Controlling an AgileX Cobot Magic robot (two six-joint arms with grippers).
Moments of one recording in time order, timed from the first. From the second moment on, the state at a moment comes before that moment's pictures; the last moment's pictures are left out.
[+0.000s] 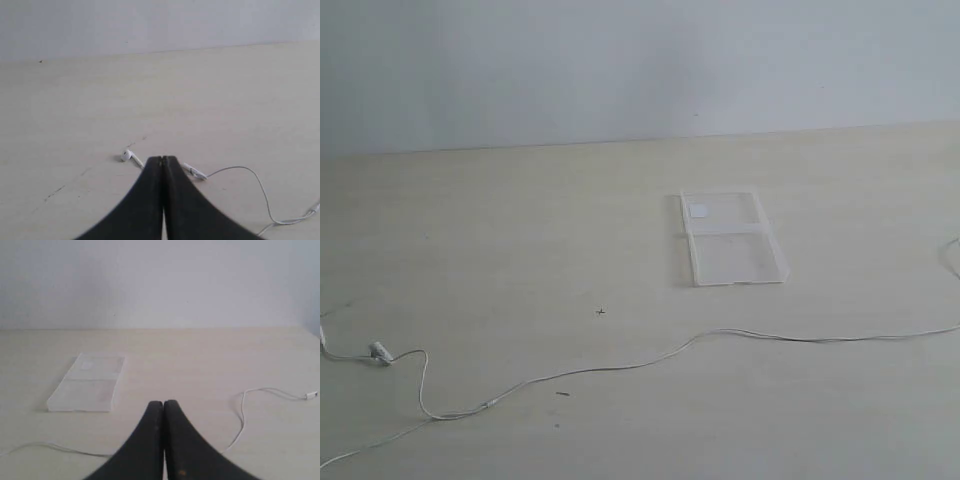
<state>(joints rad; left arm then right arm) 0.12 0.01 0.00 -0.03 0.37 0.03 0.08 0.01 0.00 -0.02 0.24 0.00</state>
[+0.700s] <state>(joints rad) 0.12 0.01 0.00 -0.03 0.37 0.03 0.08 0.46 -0.58 0.32 0.19 -0.45</state>
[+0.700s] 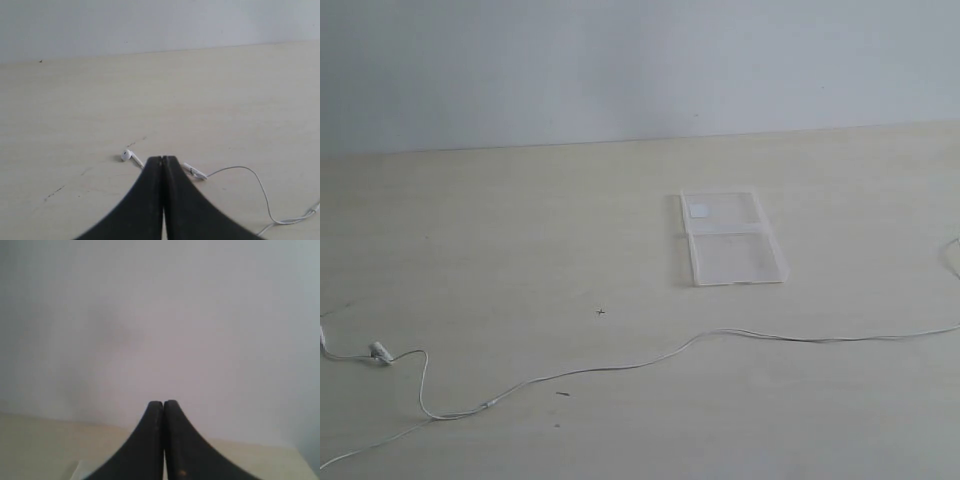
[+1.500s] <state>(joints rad) 0.12 0.01 0.00 -0.03 0.37 0.03 0.08 0.97 -0.79 0.37 0.26 -0.37</state>
